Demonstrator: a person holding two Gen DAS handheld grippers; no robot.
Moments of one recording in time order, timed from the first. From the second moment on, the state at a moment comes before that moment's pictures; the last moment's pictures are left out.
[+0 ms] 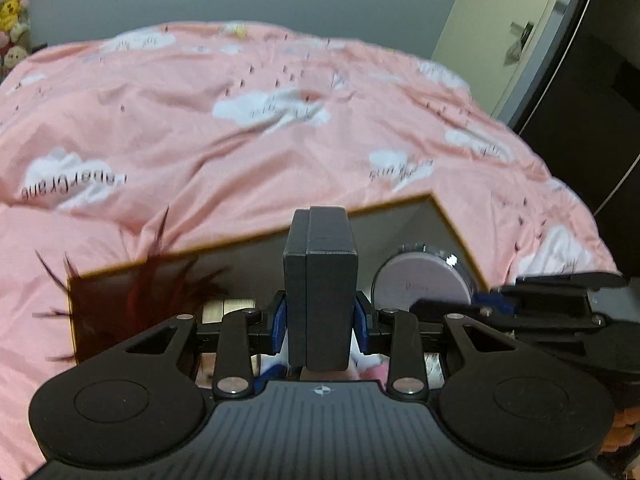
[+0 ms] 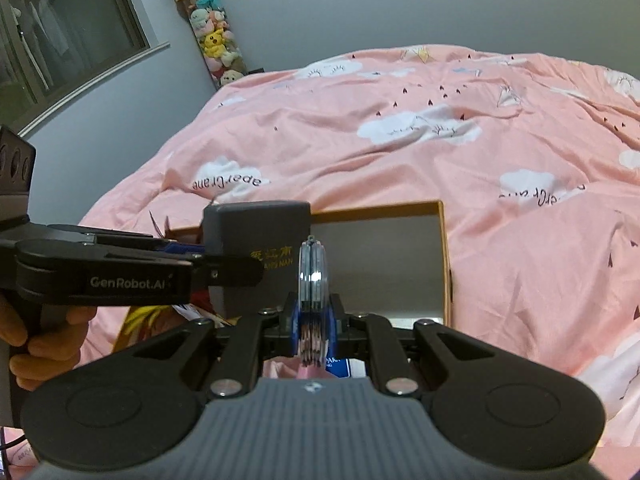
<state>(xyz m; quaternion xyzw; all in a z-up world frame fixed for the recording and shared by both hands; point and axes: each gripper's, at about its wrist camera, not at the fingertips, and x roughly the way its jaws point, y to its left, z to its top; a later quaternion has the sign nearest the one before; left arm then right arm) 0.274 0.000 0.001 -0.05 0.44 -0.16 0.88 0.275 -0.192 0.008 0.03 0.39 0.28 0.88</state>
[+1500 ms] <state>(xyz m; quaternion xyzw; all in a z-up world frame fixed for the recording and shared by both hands) 0.239 0.041 -0.015 -0.12 0.46 -0.07 0.88 0.333 -0.137 -0.042 0.00 0.49 0.22 0.84</state>
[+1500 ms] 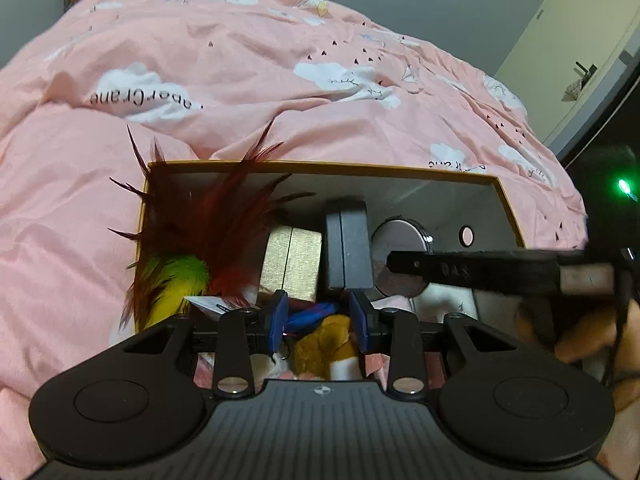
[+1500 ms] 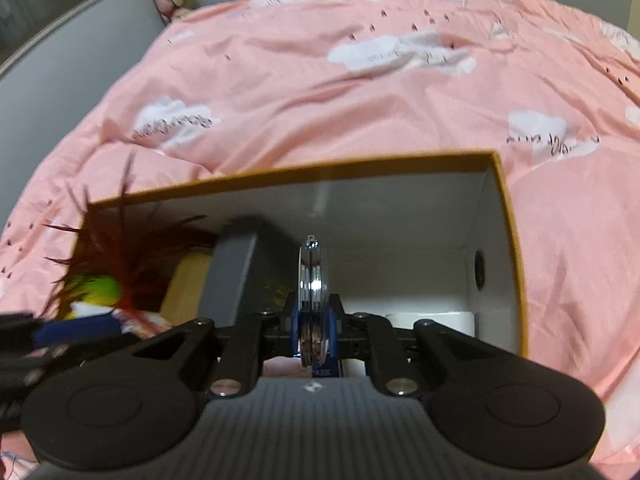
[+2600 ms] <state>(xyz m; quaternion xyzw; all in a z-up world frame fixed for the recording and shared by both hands) 0.192 0.022 -0.001 -0.10 0.42 -0.07 0.90 0.286 -0.142 -0.012 -0.12 0.41 0.18 0.88</state>
